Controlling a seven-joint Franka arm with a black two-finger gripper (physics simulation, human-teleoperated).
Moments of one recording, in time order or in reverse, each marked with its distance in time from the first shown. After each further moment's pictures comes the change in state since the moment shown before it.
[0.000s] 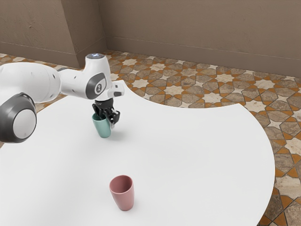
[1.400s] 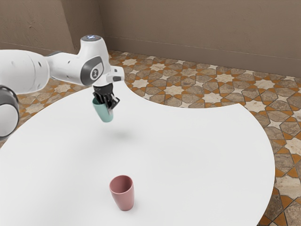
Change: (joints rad) arm -0.044 -0.192 -0.005 -0.095 0.015 -0.026 -0.029
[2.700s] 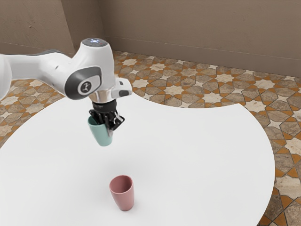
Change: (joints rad) arm -0.023 -0.505 -0.234 -0.526 0.085 -0.077 -0.414
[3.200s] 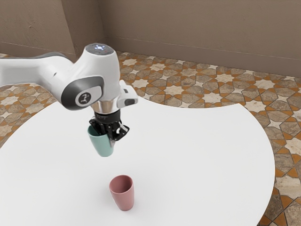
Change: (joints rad) arm 0.004 -0.130 -0.123 -0.102 0.000 -0.037 -0.203
